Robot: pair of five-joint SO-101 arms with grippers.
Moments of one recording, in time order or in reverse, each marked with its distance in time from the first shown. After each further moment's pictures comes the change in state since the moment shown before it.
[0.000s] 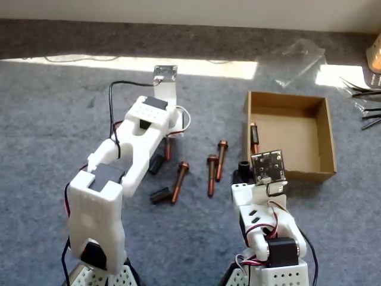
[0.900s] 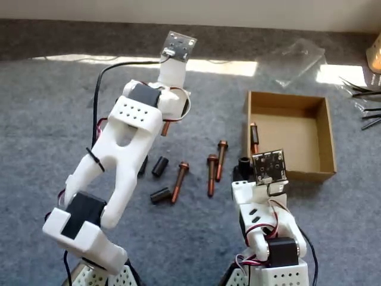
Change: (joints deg) left arm 3.5 -23.9 0.1 8.3 -17.6; right arm 0.0 0.0 0.0 -2.9 0.0
